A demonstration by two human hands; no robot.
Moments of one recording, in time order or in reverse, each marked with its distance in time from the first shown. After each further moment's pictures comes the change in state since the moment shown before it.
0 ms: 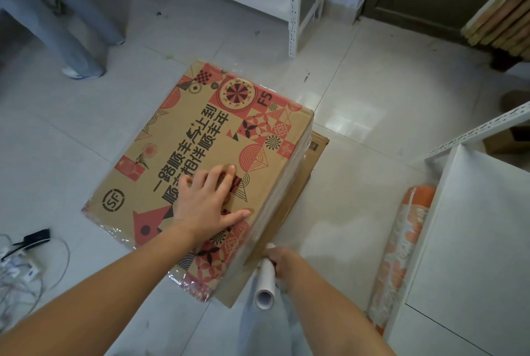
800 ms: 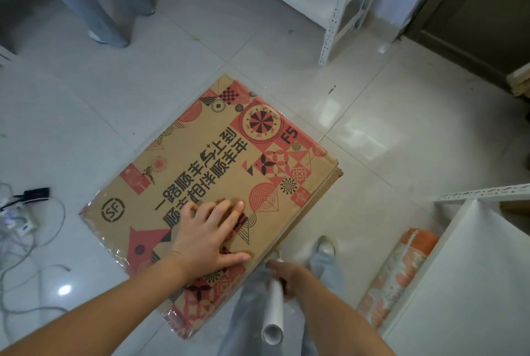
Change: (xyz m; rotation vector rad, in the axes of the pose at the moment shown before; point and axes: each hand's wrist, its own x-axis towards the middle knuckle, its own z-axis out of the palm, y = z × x) left_hand 0.000 -0.001 0.007 -0.053 0.053 0.003; right_hand -0.020 -0.056 -0.039 -0.226 0.045 0.188
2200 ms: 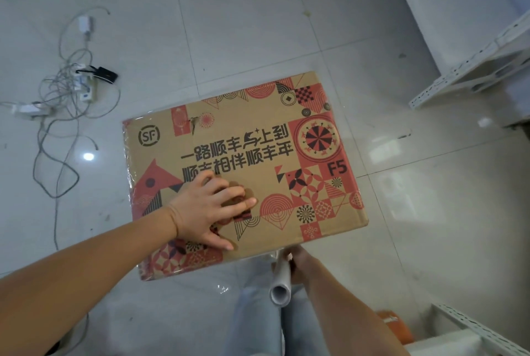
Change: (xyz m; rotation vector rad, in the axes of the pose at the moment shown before) left_hand 0.000 -0.004 0.002 -0.048 -0.097 -0.063; right_hand -0.021 -0.082 -0.071 -0.130 0.049 -0.006
